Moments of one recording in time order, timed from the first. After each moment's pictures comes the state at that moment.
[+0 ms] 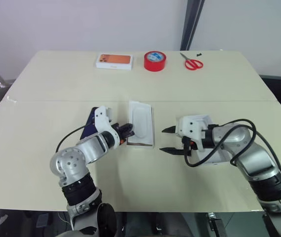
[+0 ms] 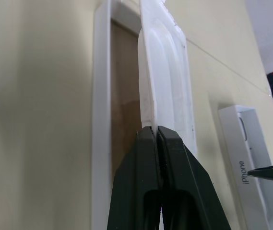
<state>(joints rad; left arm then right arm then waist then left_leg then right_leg) -0.49 -0.18 0.49 -0.41 -0.70 1.50 0.11 -0.42 -0.73 0.22 -0.27 0.17 0.45 1.07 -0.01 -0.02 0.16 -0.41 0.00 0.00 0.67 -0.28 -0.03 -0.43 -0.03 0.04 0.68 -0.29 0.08</state>
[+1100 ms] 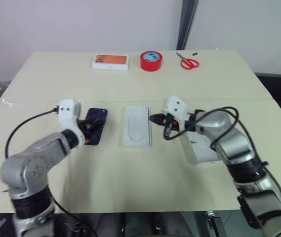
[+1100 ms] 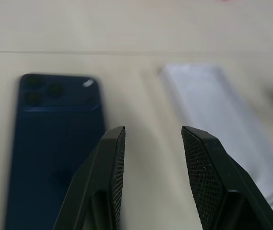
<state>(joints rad) -0.22 0.49 0.31 -0.54 -0.63 1.12 -0.34 -0.65 -0.48 0.28 -0.10 0.10 0.59 0.82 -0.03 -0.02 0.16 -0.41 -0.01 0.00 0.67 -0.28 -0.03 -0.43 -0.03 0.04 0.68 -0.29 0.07</state>
